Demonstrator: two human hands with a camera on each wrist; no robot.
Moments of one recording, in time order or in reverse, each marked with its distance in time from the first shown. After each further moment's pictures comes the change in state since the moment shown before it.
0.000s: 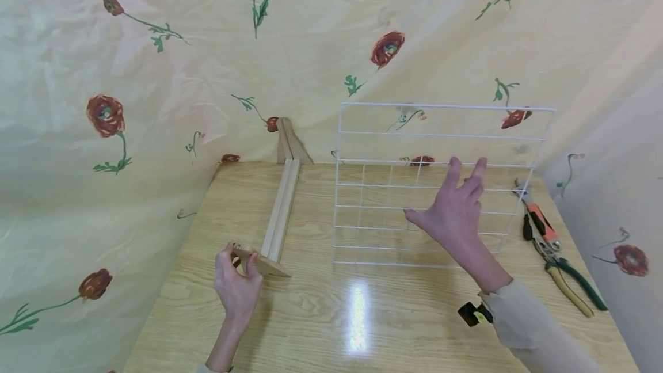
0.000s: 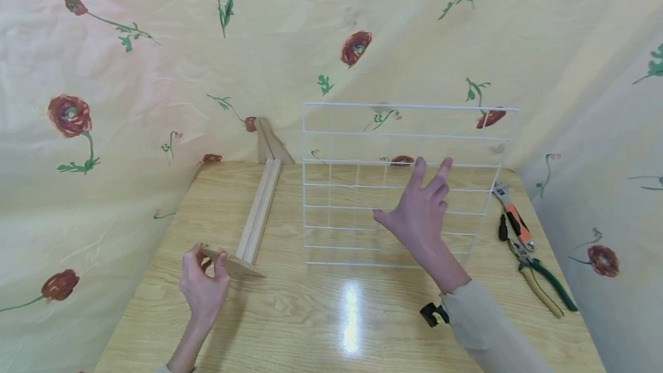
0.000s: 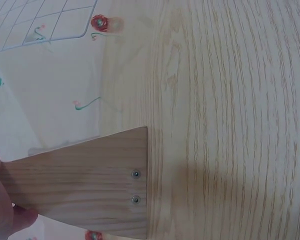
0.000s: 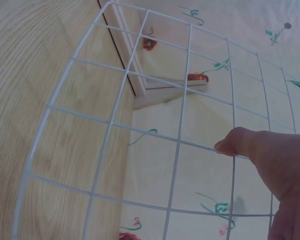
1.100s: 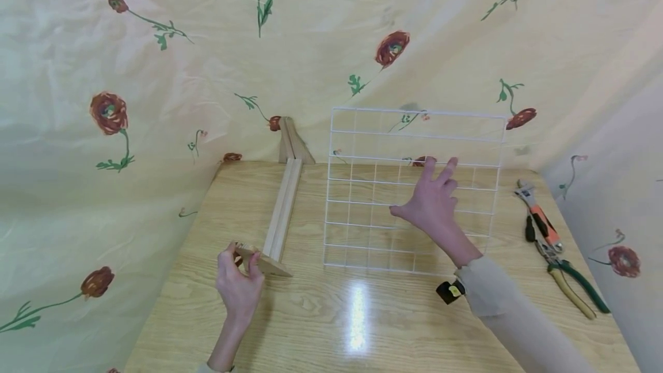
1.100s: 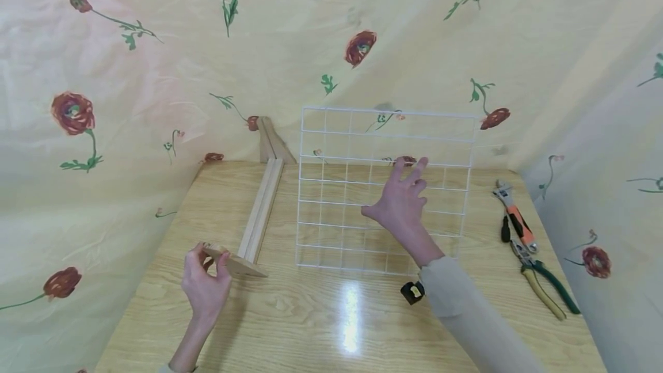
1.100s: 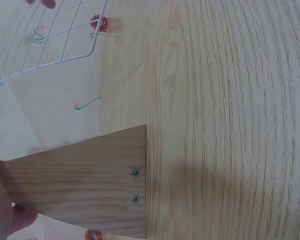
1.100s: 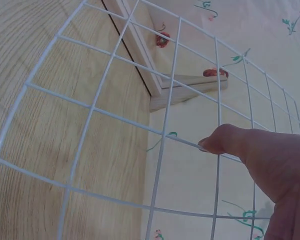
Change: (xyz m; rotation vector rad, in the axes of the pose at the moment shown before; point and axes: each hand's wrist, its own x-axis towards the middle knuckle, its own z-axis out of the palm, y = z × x) left_hand 0.000 -0.003 0.002 0.011 0.029 0.018; right_hand 0.028 -0.013 0.039 -0.070 -0.210 0.067
